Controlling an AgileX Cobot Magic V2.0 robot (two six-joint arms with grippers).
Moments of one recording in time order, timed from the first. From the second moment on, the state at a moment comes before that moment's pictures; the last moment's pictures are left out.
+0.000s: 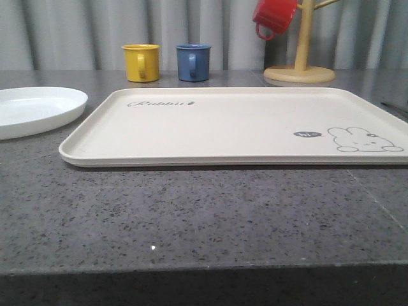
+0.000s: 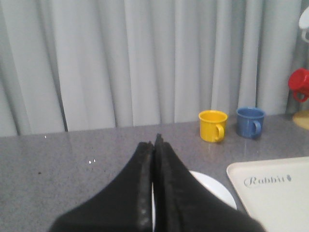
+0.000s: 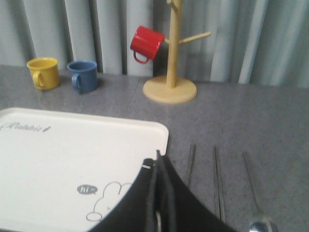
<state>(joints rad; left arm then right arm) -0.02 0.37 -0.73 -0.08 0.48 0.11 0.03 0.43 -0.64 0.15 0.48 -0.14</state>
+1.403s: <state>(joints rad) 0.24 1.42 -1.11 -0.37 0.85 0.38 0.03 0.84 -0.65 0.15 0.59 -0.14</state>
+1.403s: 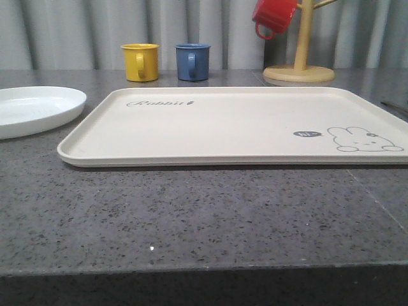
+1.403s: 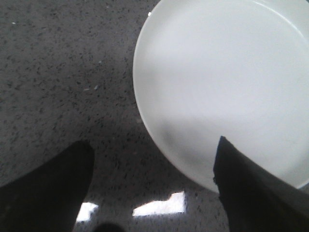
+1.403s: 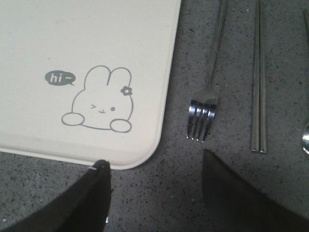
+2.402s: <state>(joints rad) 0.26 1.67 -1.23 -0.56 0.85 0.50 0.03 0.84 -0.65 0.15 0.59 -0.14</state>
